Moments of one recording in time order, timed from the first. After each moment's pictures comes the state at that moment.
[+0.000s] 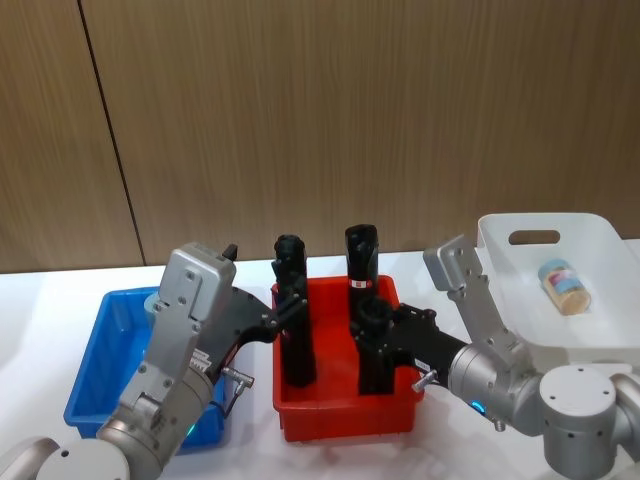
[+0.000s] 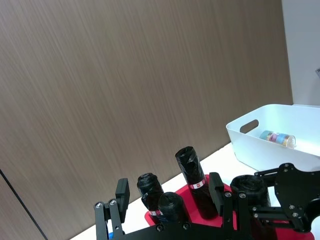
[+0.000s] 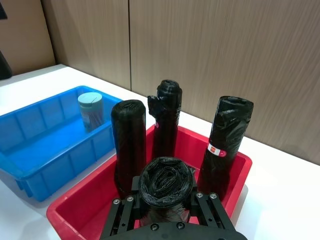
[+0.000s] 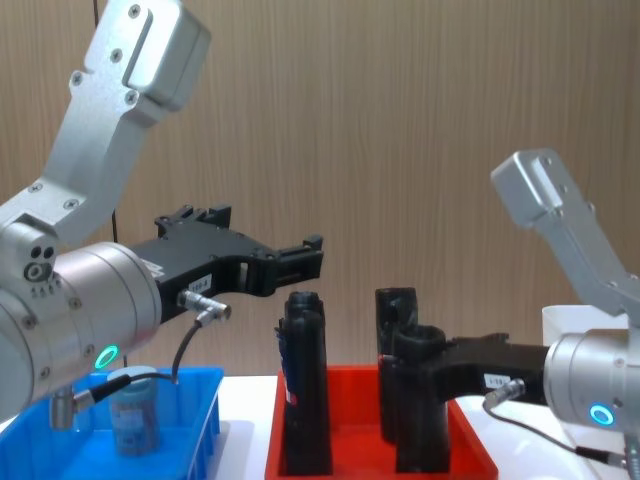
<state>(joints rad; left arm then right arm) -0.24 0.38 0.45 -1.63 -0.20 0.01 -0.01 0.40 0.14 -0.34 -1.21 0.09 0.15 0.40</state>
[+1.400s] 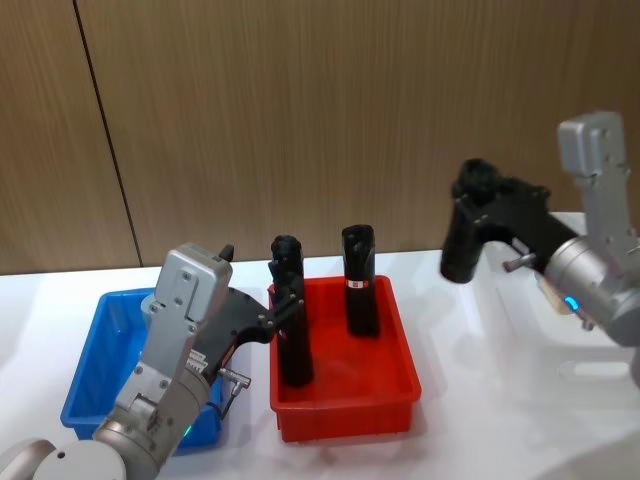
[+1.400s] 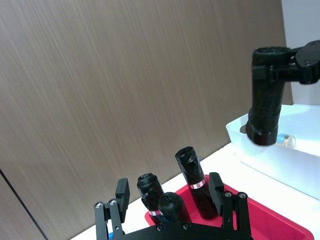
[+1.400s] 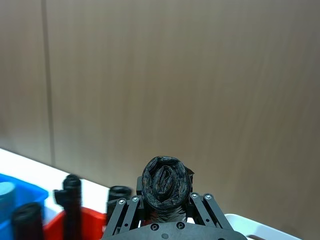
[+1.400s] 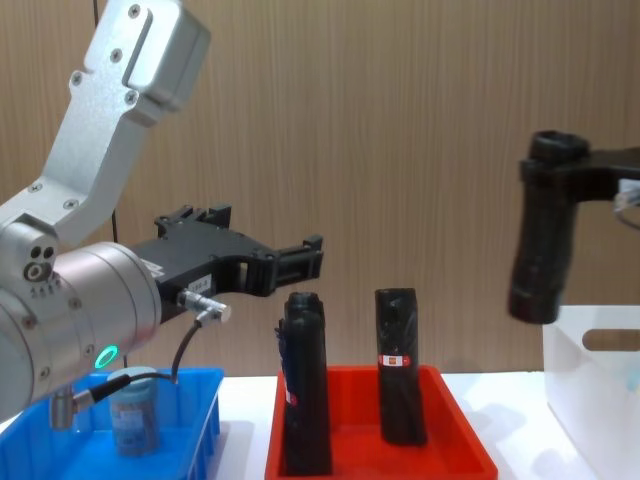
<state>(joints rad) -0.24 0.38 0.45 -1.63 -0.20 0.01 -0.01 0.40 0.25 -0.20 -1.44 0.17 0.14 0.24</state>
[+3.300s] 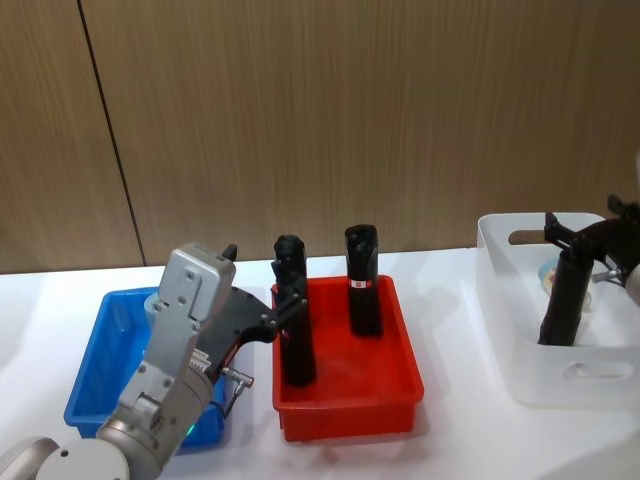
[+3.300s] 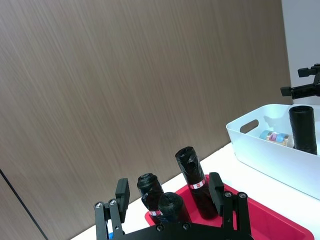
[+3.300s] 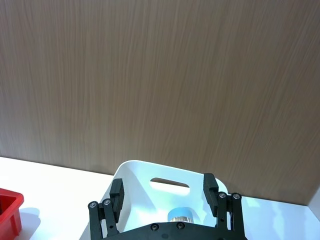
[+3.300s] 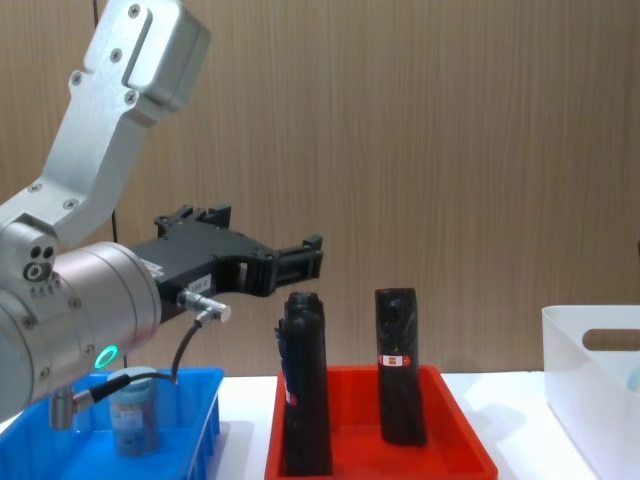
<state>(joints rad) -0.24 0.38 0.45 -1.63 -0.20 0.01 -0.01 0.49 0.30 -0.12 -1.13 0.12 0.08 0.14</state>
